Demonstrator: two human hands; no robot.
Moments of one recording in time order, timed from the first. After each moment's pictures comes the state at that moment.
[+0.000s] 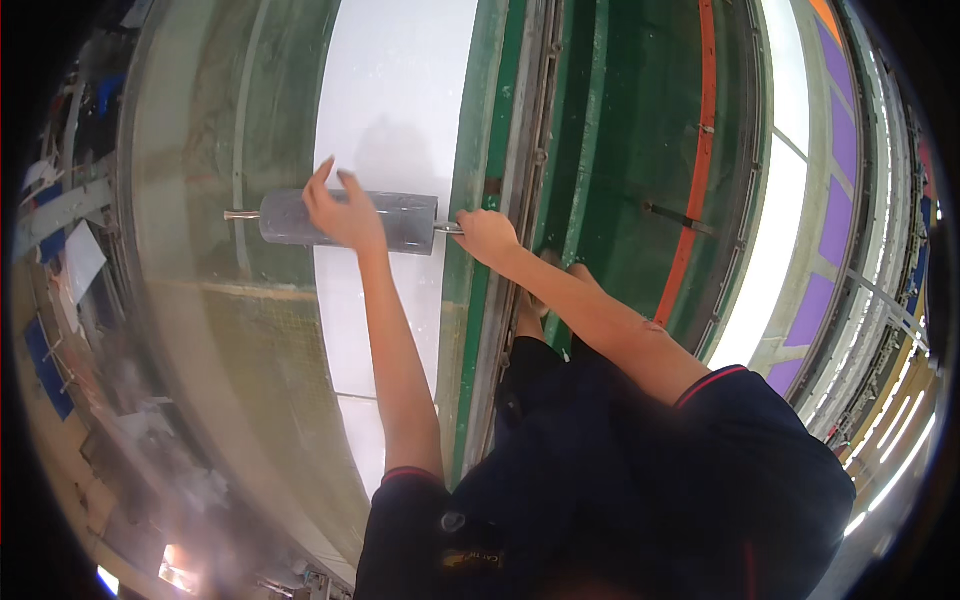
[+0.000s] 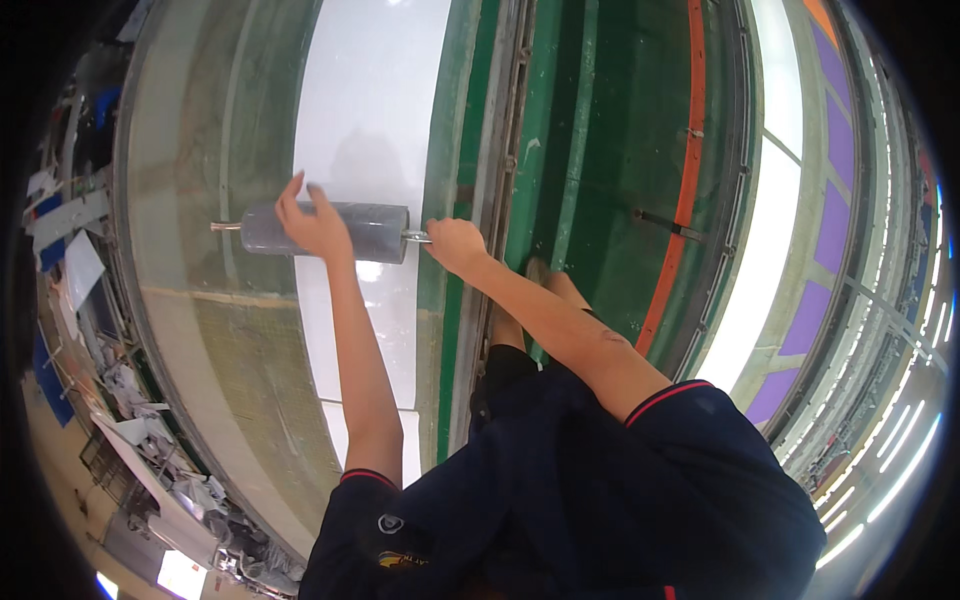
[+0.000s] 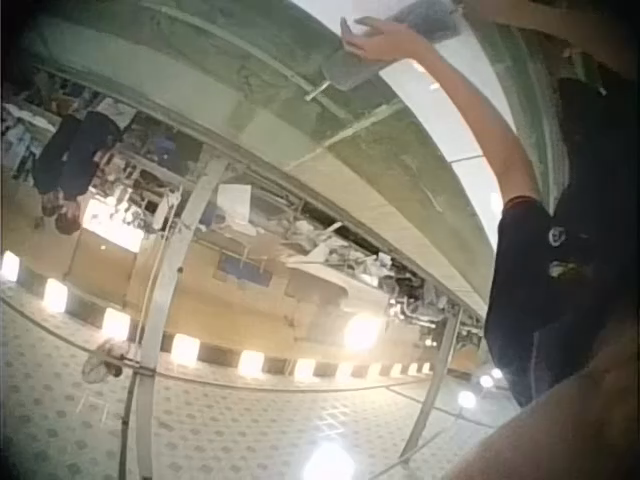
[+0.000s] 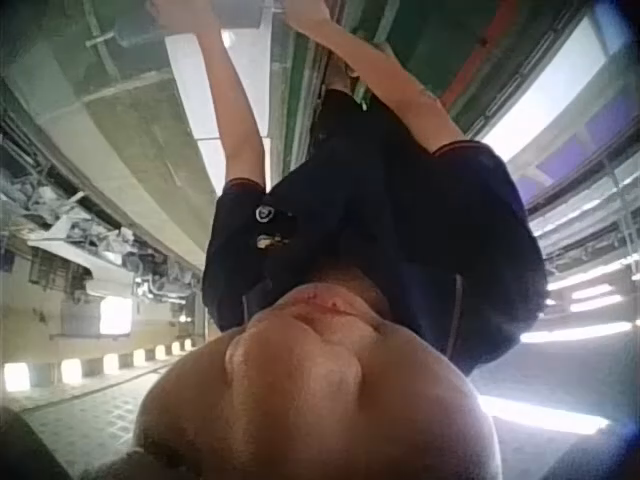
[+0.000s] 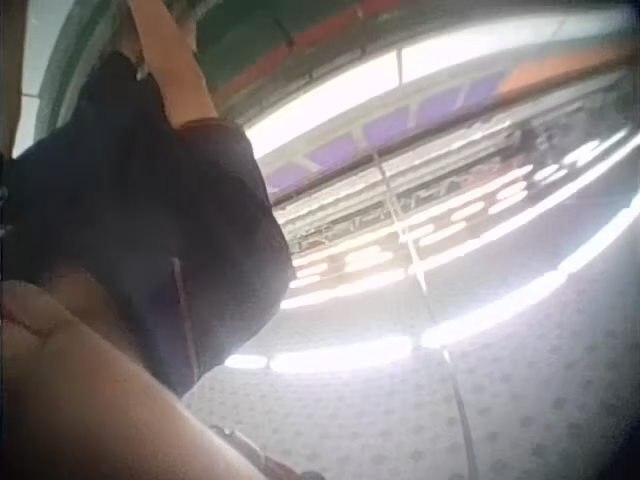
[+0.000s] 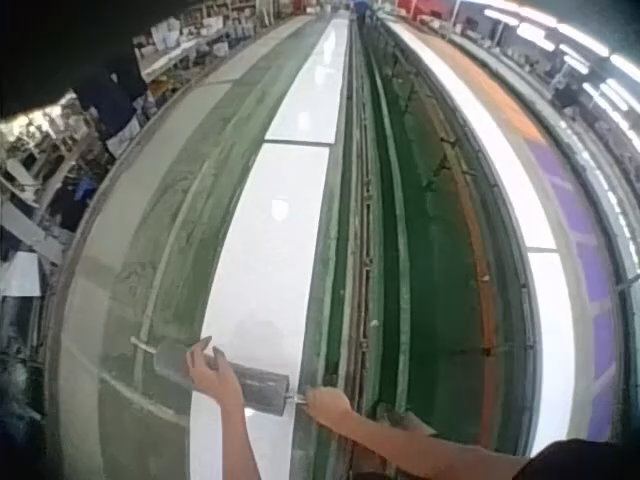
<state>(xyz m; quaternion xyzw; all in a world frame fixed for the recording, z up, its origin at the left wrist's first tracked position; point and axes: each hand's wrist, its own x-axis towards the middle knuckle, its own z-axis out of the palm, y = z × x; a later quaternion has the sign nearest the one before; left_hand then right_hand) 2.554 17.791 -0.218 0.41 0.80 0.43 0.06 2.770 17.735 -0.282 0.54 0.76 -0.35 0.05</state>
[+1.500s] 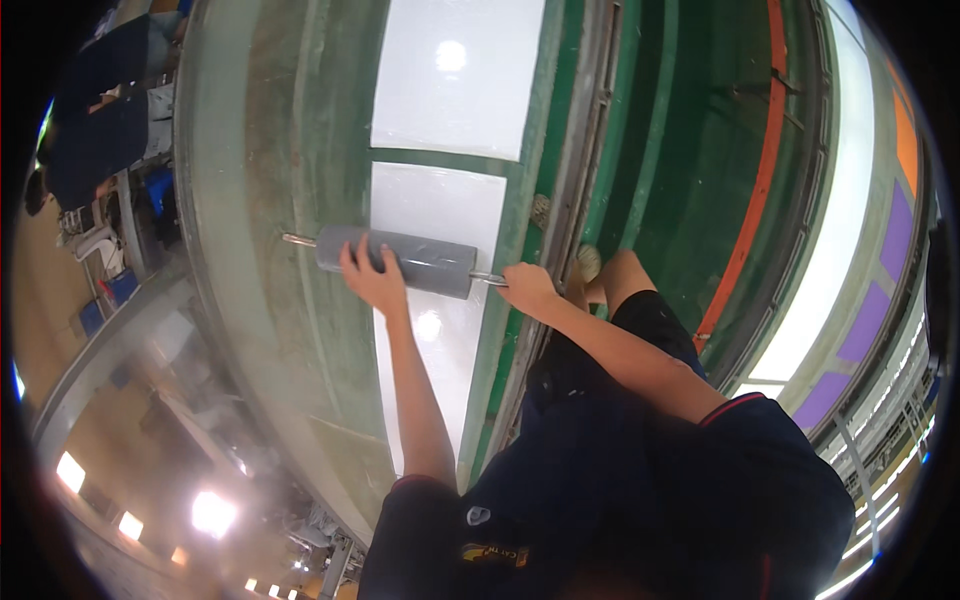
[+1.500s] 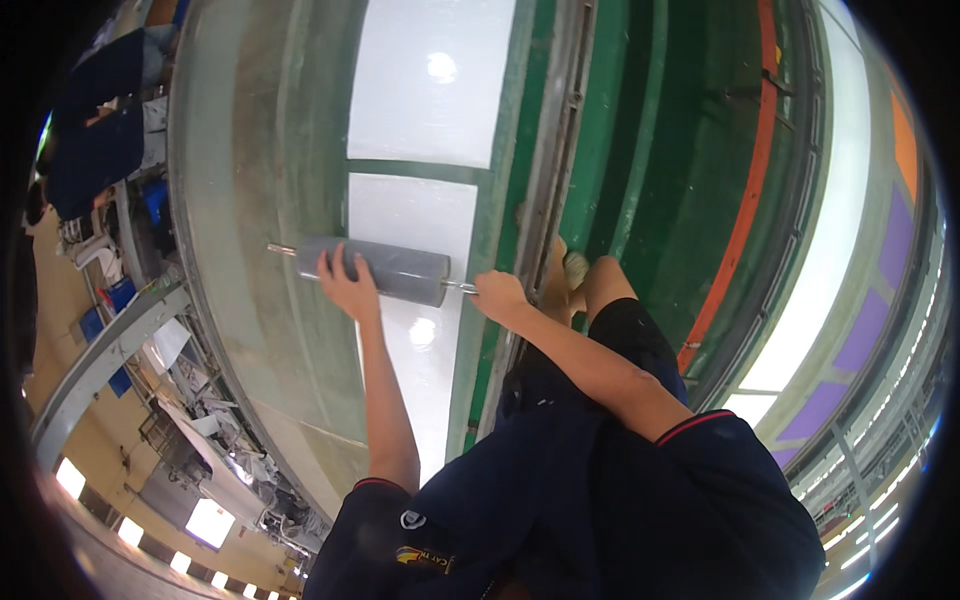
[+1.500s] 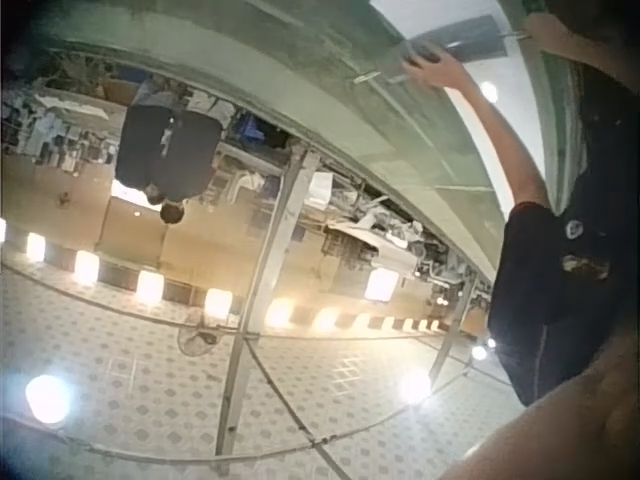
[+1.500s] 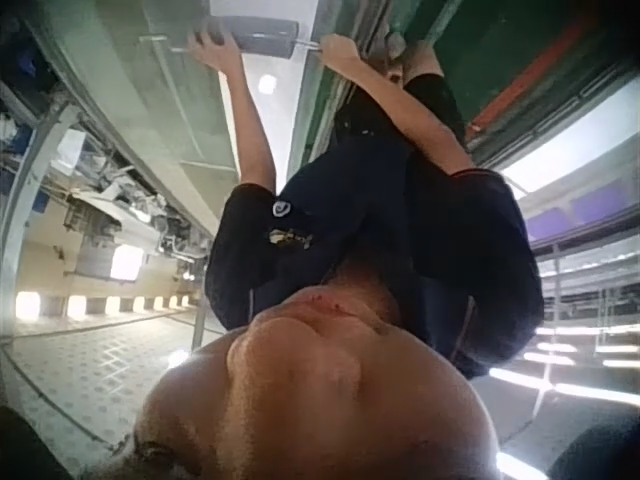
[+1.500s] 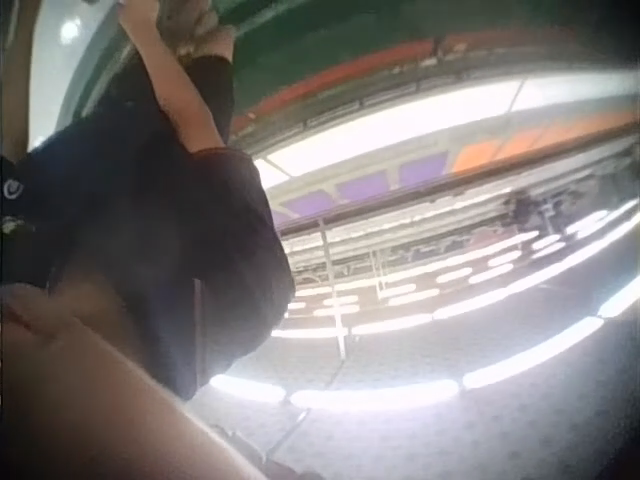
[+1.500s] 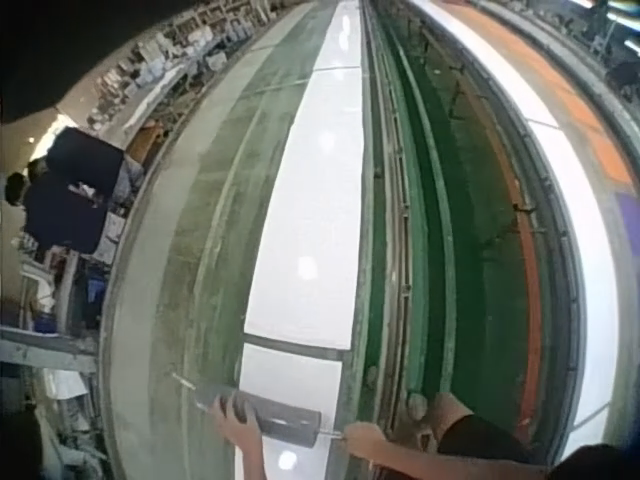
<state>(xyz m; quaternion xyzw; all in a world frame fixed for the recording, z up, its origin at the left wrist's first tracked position) 2.627 18.431 -0.225 0.45 0.87 0.20 -0.03 2.907 18.416 -0.275 0.49 0.71 -0.50 0.09</state>
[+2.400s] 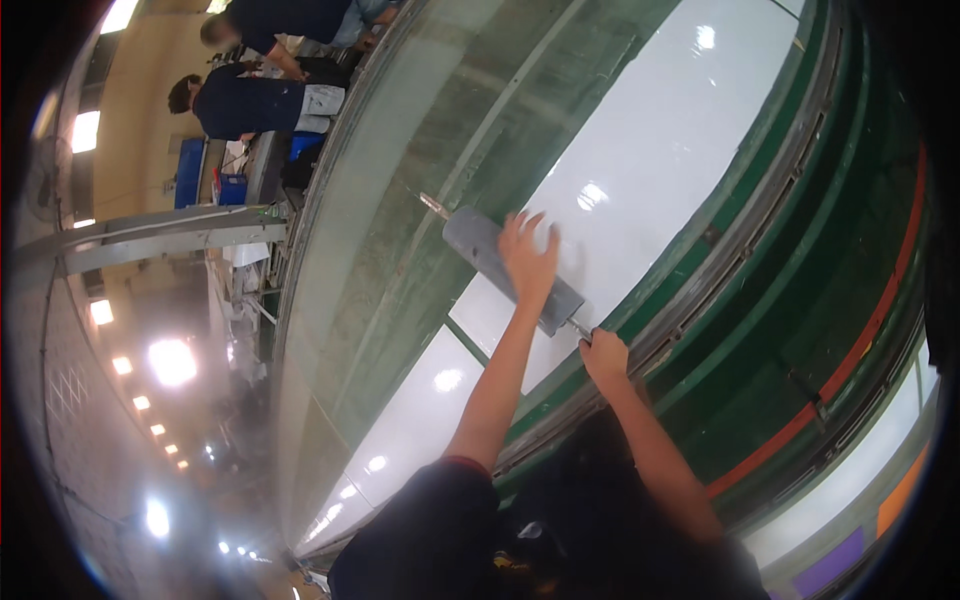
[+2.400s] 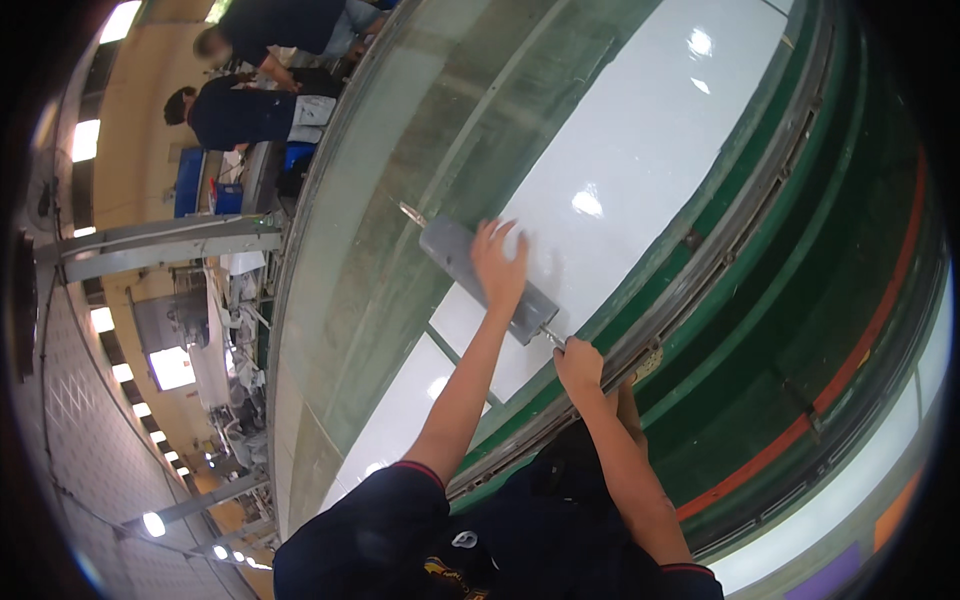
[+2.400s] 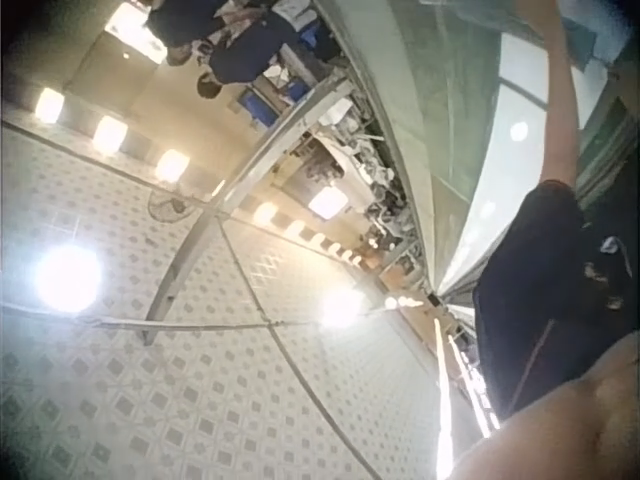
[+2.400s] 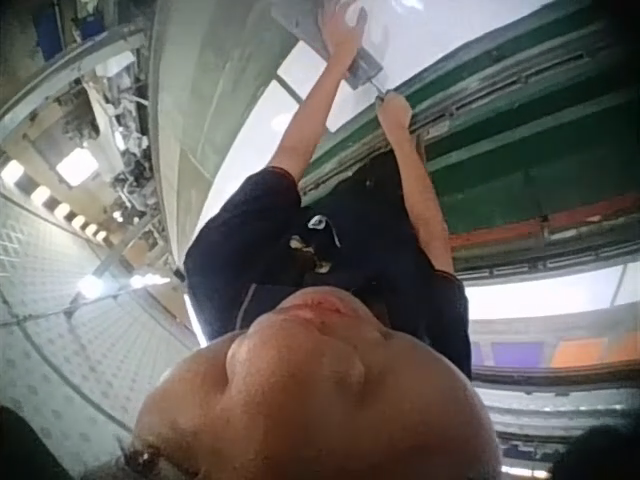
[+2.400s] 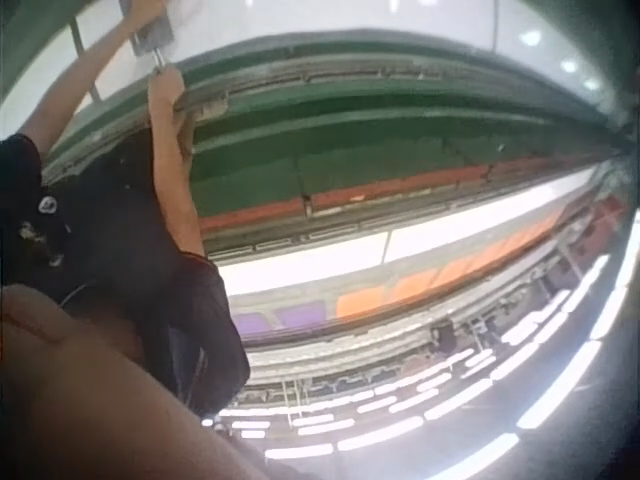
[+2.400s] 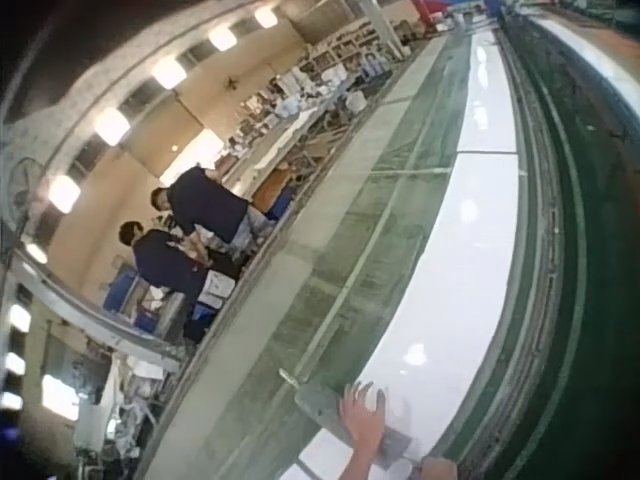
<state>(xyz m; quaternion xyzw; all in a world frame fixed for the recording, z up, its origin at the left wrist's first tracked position) 2.785 18.981 -0.242 0.41 0.87 0.25 -0.04 3.001 18.908 -0.281 0.50 0.73 -0.47 0.07</state>
